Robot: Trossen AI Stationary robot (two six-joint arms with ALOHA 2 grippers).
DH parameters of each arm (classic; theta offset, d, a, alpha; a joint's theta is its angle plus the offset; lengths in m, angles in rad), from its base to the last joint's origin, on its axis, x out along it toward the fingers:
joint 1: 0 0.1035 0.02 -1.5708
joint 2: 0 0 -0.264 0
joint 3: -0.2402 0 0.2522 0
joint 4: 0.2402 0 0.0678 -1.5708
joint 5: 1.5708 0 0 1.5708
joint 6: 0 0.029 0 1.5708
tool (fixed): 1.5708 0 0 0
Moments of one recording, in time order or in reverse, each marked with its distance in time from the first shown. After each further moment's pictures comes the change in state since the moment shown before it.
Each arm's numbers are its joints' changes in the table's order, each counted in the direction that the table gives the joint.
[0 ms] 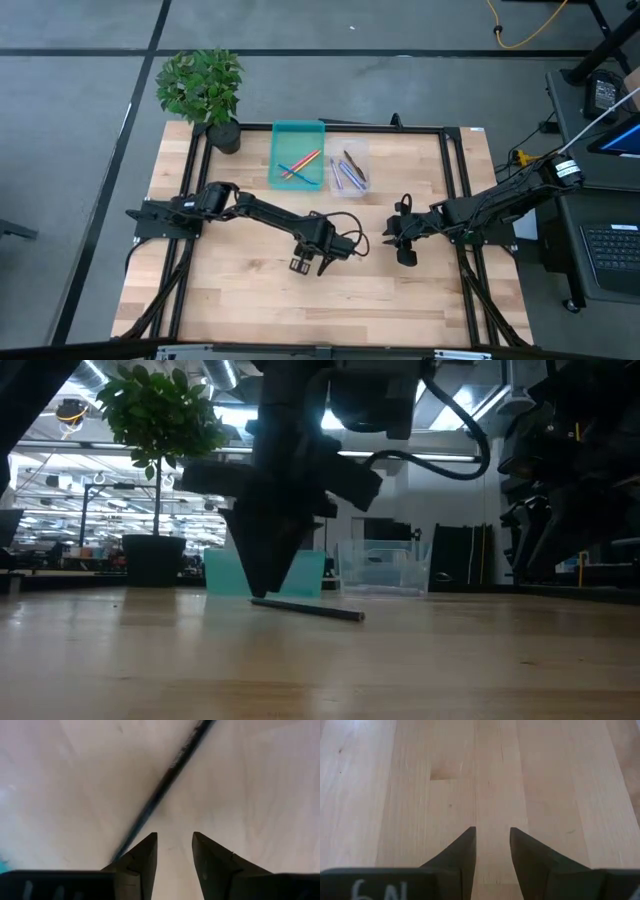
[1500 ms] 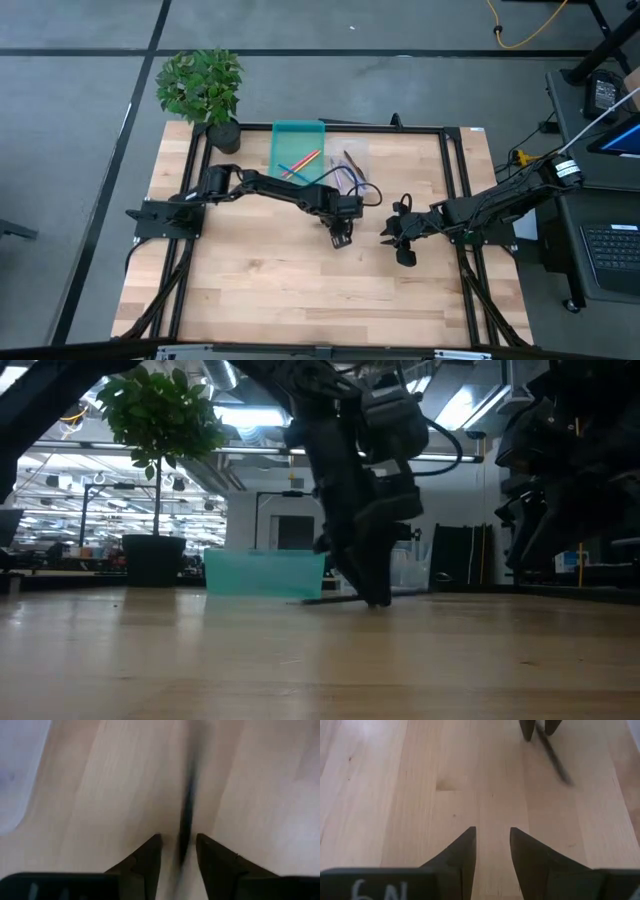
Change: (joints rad) left arm 0.220 -0.015 0.127 -0.587 0.105 -0.403; right arm 0.000 0.000 0.000 -0.042 0.000 -0.037
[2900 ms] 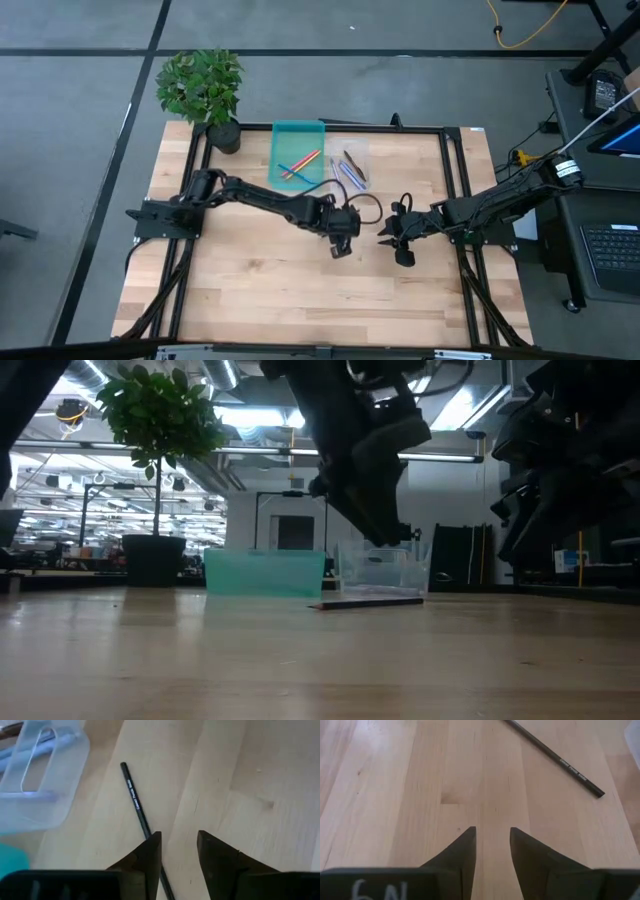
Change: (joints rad) left arm -0.141 -0.129 0.000 0.030 -0.228 -0.056; right arm 0.000 0.000 0.000 -0.050 0.000 -0.001
